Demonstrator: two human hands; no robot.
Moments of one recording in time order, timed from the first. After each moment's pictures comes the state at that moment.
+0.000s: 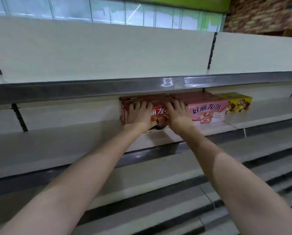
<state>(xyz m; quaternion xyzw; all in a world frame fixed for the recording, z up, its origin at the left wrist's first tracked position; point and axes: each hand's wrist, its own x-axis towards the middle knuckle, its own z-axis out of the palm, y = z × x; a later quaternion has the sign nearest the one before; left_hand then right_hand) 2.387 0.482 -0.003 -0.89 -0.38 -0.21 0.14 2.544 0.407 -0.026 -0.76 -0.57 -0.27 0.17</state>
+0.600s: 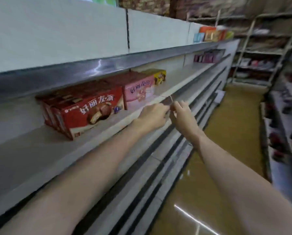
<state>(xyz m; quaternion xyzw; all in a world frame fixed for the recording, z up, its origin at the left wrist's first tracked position) 2.475 0.342 -0.022 -0.98 0.07 -0.17 -0.03 2.559 0.210 -0.078 -0.85 -0.34 -0.31 0.27</state>
